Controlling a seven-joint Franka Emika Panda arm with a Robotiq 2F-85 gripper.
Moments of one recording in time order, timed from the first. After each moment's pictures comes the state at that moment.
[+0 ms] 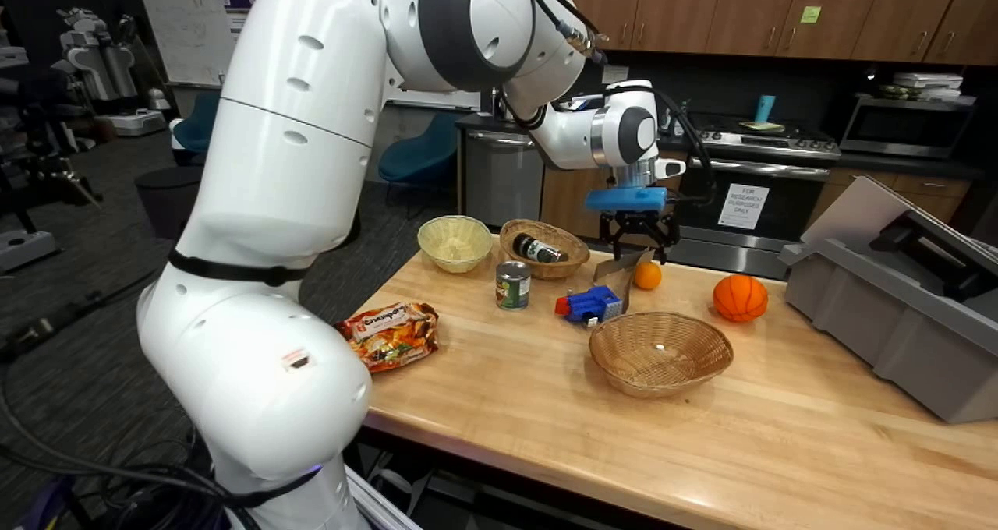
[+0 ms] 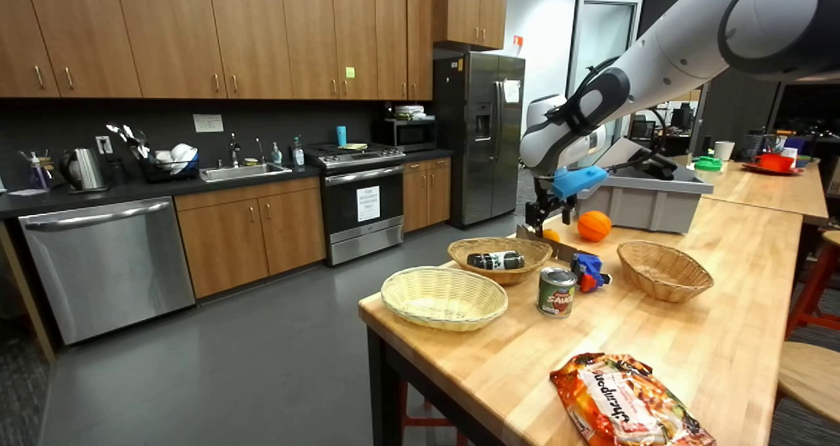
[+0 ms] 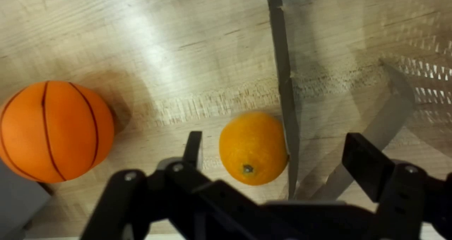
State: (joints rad) arm -0.08 0.44 -0.13 -1.71 -0.23 2.23 -0.03
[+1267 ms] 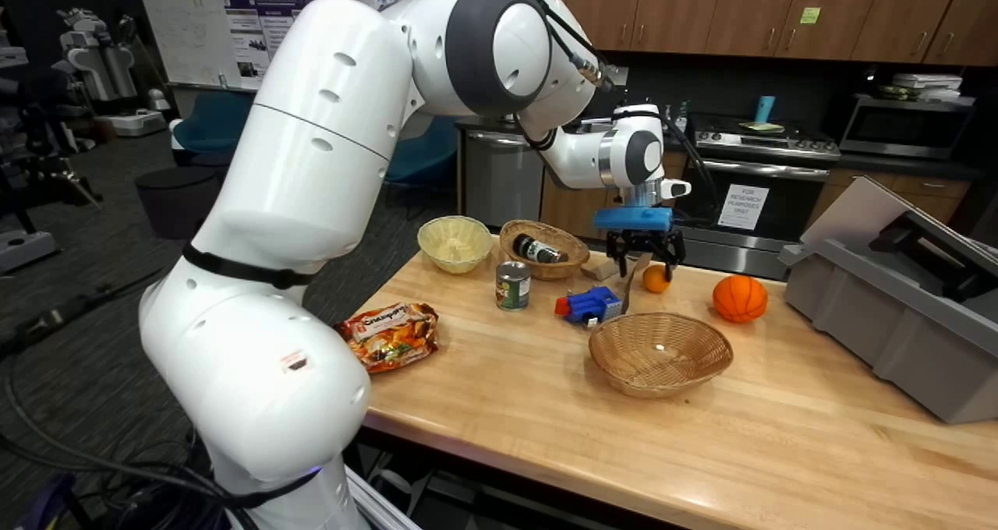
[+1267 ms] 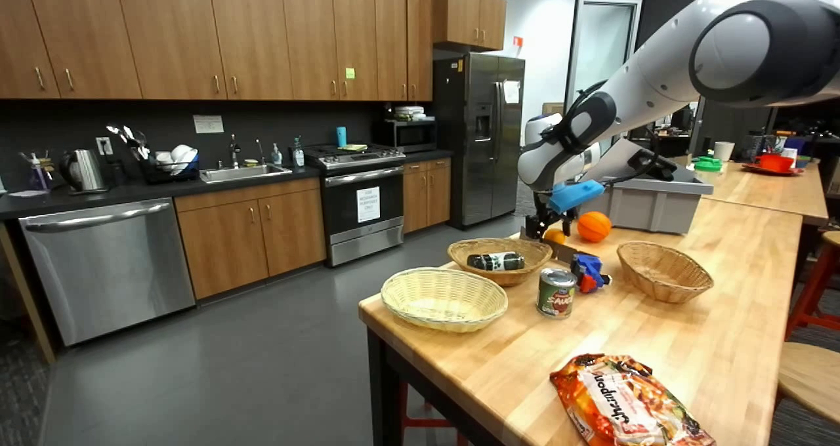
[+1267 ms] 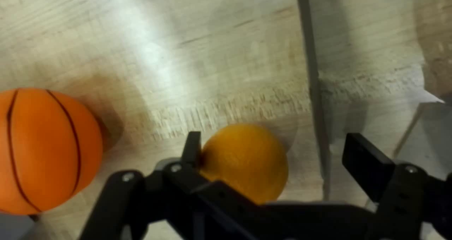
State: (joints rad) arm -0.10 0.55 -0.14 -1.64 -0.23 2.24 -0.02
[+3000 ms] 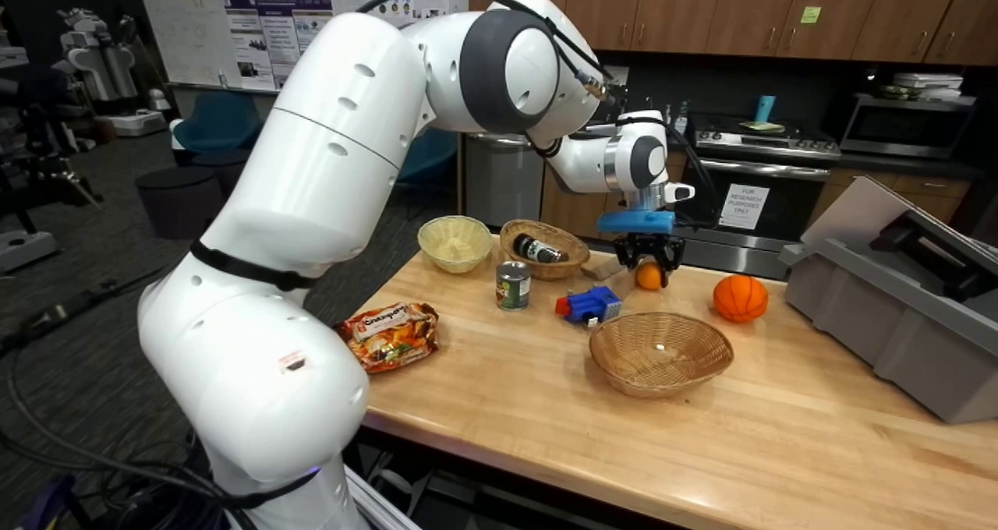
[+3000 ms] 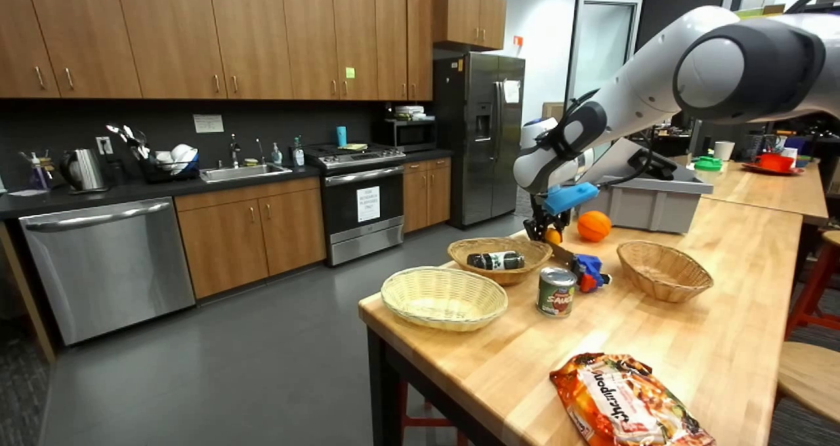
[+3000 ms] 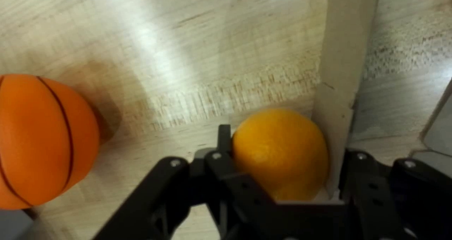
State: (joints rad) arm -0.10 0.63 -0.14 -1.55 -0.23 2.22 0.00
